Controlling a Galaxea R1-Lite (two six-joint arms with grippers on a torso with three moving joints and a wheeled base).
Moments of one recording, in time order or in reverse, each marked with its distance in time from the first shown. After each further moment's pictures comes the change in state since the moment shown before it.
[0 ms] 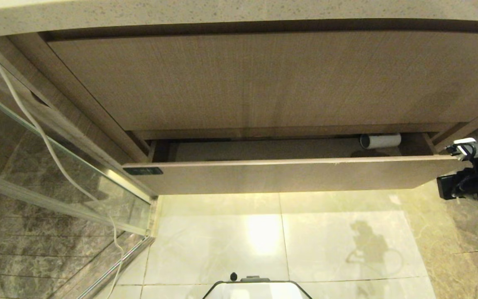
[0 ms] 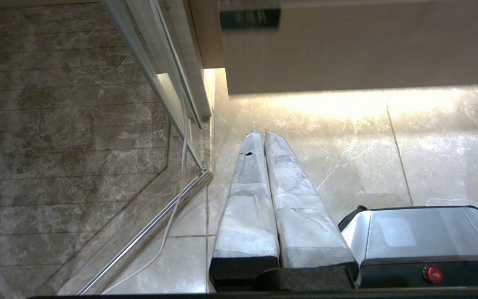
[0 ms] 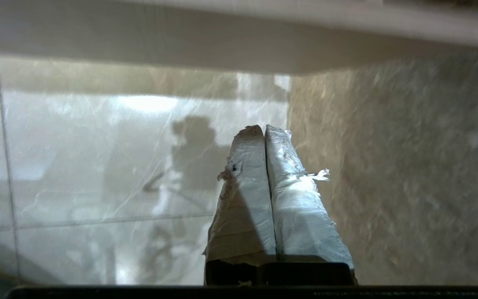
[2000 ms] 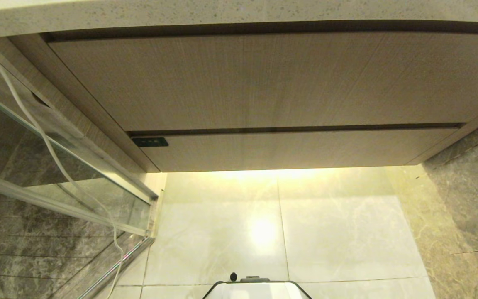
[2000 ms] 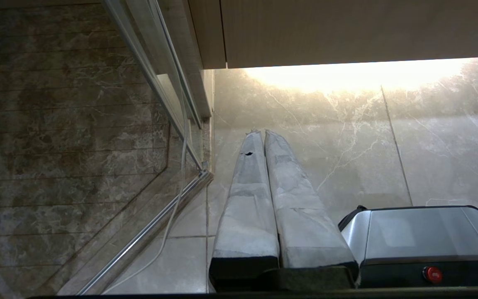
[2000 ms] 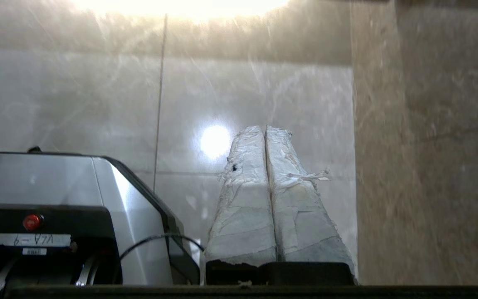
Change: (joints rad) left arm 0.000 0.000 0.000 0.000 0.000 0.000; right arm 0.316 -1.646 0.768 0.632 -0.084 0.244
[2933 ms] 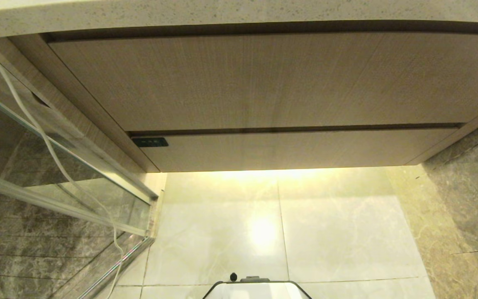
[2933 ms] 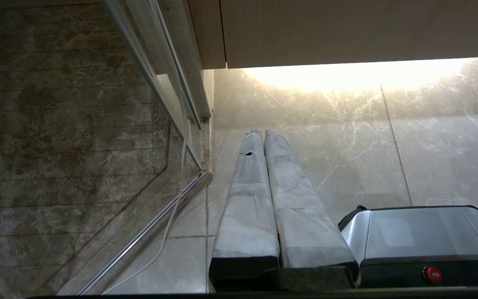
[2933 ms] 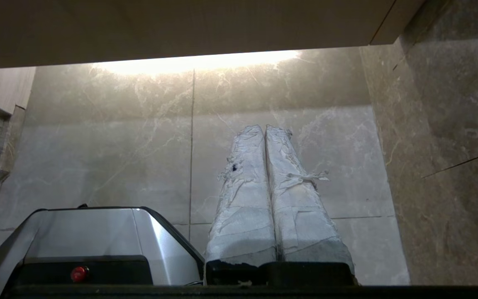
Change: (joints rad) left arm 0.000 0.000 0.000 0.000 0.000 0.000; right arm 0.057 -0.266 0.004 0.069 -0.015 0.155
